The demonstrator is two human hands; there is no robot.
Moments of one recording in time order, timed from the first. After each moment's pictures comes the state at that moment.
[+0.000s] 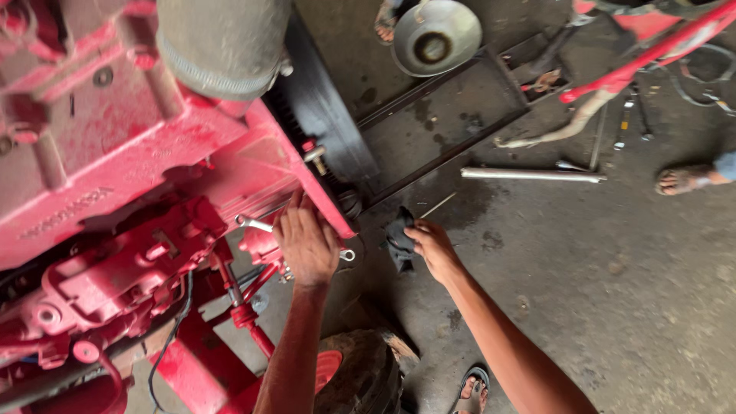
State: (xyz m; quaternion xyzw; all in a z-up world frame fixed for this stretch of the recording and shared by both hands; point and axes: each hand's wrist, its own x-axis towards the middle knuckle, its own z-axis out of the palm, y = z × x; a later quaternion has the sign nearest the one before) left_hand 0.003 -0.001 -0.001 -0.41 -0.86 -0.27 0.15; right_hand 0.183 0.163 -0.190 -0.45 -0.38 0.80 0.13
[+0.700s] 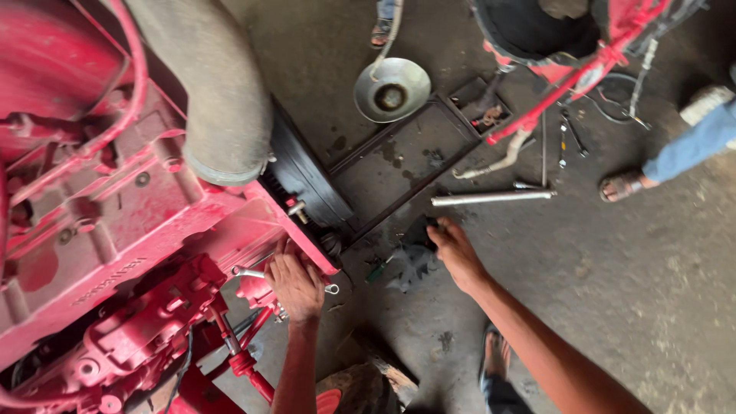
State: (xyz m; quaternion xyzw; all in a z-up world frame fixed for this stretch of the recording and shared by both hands) left_hand 0.010 0.001 0.015 -0.39 -0.87 -0.29 0.12; right_hand 0.243 0.233 -0.060 -0.43 -0.50 0.72 0.21
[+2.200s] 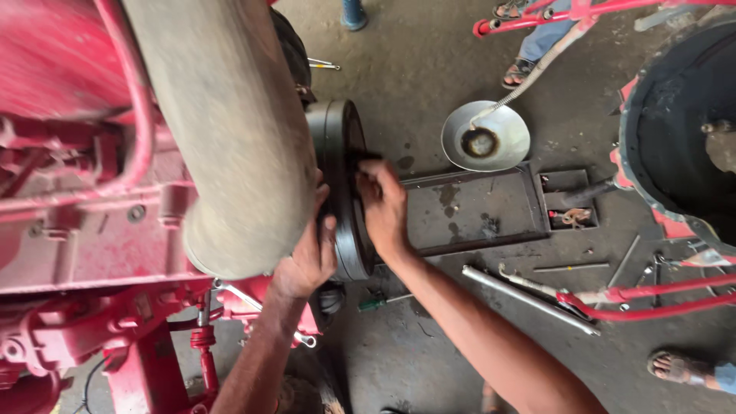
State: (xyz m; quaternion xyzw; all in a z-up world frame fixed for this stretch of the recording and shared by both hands) left_hand -0.079 0.155 0.110 -0.42 -0.82 -0.32 0.21; right_hand -0.073 0.312 0.037 -0.10 -0.66 0.66 0.34
